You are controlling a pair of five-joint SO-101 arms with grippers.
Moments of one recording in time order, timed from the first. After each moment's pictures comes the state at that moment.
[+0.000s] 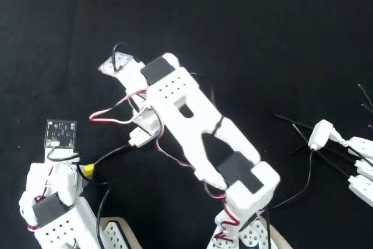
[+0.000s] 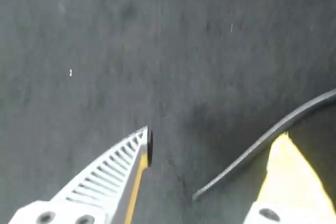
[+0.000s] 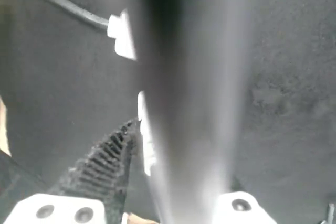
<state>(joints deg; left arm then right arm) -36.6 -102.7 91.8 75.9 -35.1 -39.0 13.6 -9.2 95.4 11.3</state>
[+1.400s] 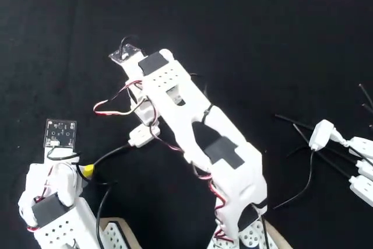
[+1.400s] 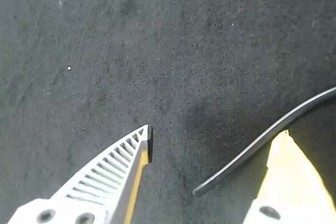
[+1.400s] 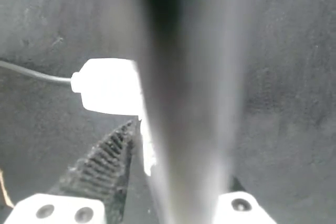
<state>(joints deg) -36.6 -104.2 91.7 76.1 -35.1 -36.0 26.3 -14.8 89.3 4.2</state>
